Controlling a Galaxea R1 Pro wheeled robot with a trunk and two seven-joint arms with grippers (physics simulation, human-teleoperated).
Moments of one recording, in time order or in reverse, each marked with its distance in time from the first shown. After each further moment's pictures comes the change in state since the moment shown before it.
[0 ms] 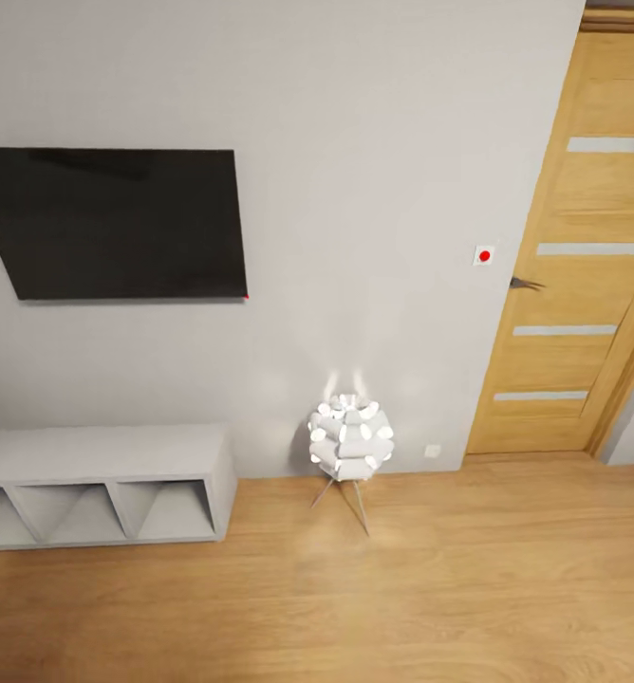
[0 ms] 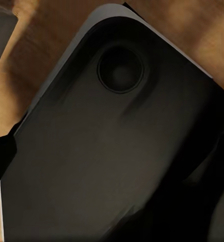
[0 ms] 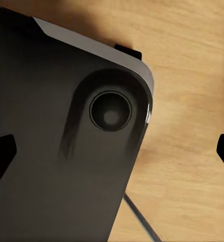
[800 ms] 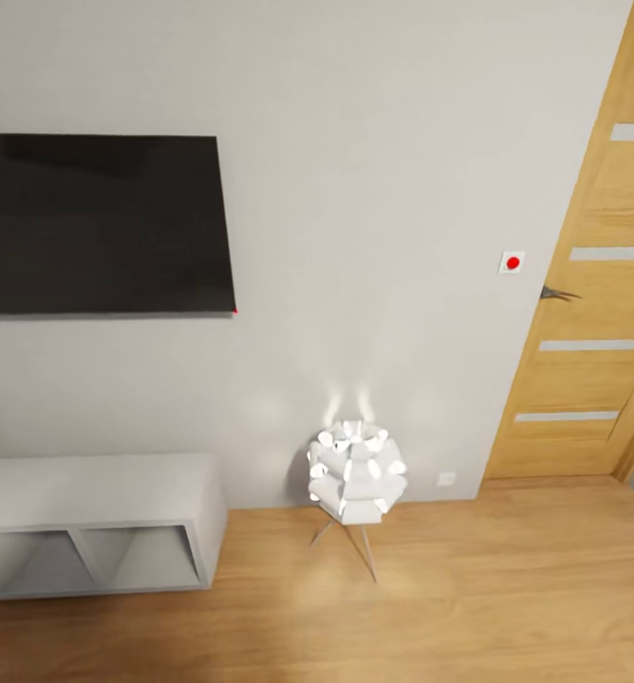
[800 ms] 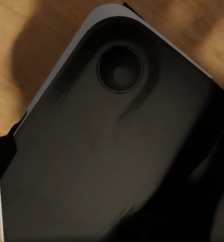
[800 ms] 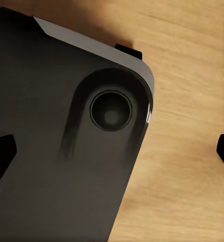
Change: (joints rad) left arm 0.000 -0.001 0.000 0.000 0.000 0.000 0.000; right arm 0.000 0.000 0.000 0.000 0.000 0.001 0.001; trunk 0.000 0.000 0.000
